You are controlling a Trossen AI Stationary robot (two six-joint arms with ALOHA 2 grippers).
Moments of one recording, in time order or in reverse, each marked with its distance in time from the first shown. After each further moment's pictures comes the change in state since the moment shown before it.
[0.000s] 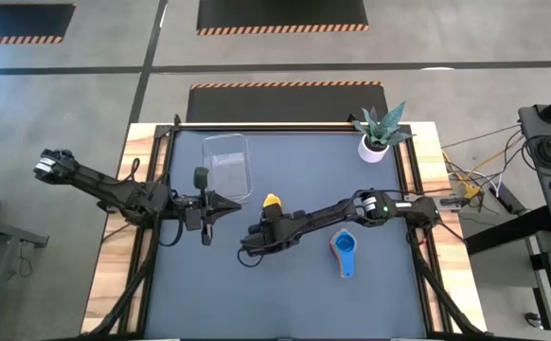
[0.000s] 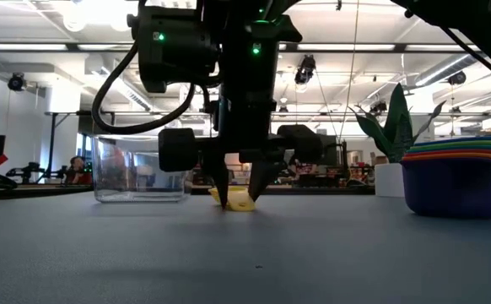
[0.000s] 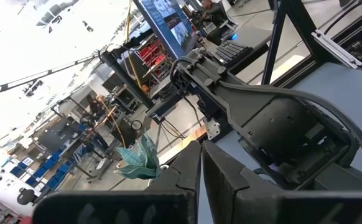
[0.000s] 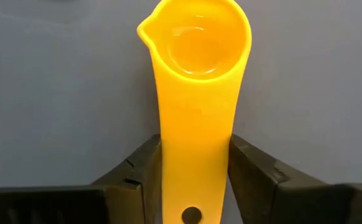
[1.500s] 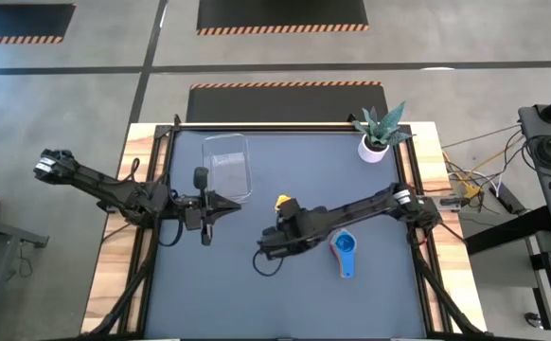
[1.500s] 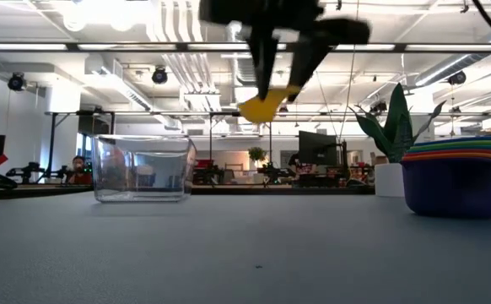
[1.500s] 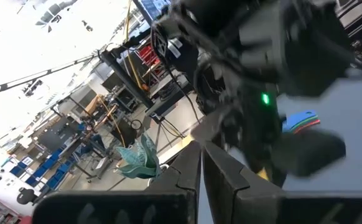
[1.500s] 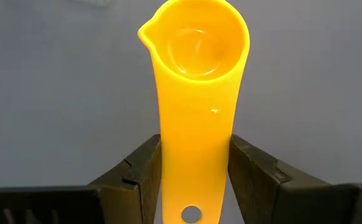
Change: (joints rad) left arm 0.000 -0.002 0.000 -0.005 0.000 0.000; right arm 0.087 -0.290 0.033 -0.290 -0.112 -0.019
